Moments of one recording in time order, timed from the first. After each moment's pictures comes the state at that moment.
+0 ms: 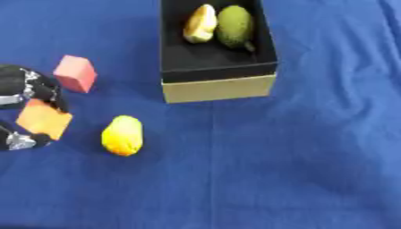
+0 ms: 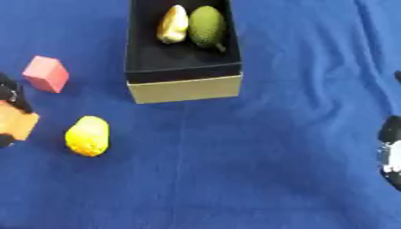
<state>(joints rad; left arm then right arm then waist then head) -0.47 1.09 -0.21 -1.77 -0.46 -0.39 -0.38 0.03 -0.63 0.02 -1.99 0.41 -0.60 -0.57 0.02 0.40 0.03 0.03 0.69</state>
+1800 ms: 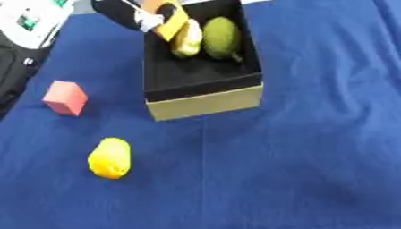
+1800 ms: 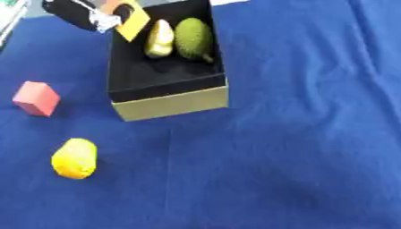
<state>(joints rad) -1.06 0.81 -0.31 -1.43 -0.25 -0.36 -0.55 -0.19 -0.68 0.00 -1.99 0.05 -0.62 -0.30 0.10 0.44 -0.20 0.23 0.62</state>
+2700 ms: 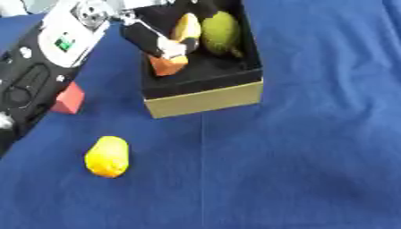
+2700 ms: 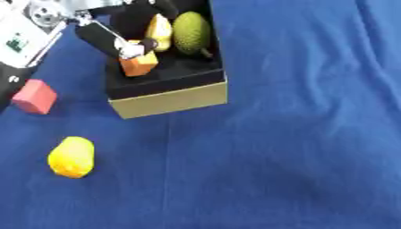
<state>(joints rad) -1.04 0.75 -0.34 -1.37 -0.24 -0.36 -0.54 -0.21 -0.65 0.00 -1.99 -0.01 -0.59 -0.25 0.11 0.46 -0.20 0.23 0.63</state>
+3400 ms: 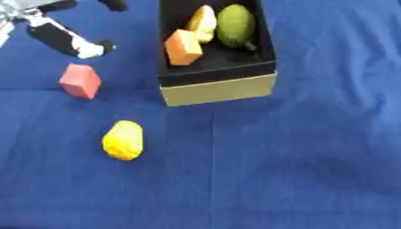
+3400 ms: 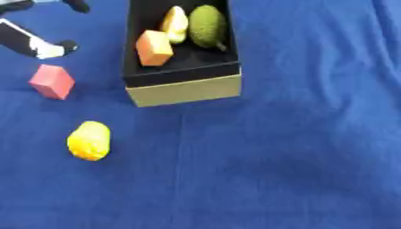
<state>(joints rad) -0.79 1.00 -0.25 -1.48 -0.26 -0.32 -0.47 -0.09 -0.64 -0.03 -1.99 0.06 -0.58 -0.32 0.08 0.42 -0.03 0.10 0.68</state>
